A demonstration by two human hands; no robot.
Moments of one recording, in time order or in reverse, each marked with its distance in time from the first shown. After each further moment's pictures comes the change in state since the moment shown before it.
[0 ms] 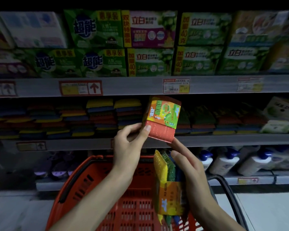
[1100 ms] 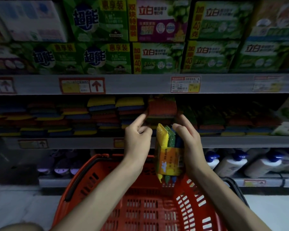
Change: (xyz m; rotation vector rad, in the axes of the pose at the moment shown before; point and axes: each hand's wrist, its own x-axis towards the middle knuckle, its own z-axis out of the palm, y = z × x) left_hand 0.034 -0.003 0.019 0.083 -0.012 -0.074; right_hand 0.082 0.000 0.010 0.023 0.035 0.013
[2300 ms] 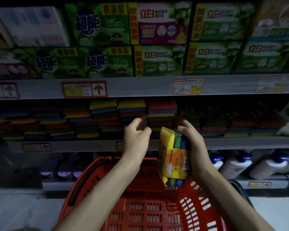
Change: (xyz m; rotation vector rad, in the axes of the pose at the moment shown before) left_hand 0.007 0.005 -0.009 0.068 -0.018 -0.036; right_hand -0.002 -0.004 -0.004 0.094 0.042 0.201
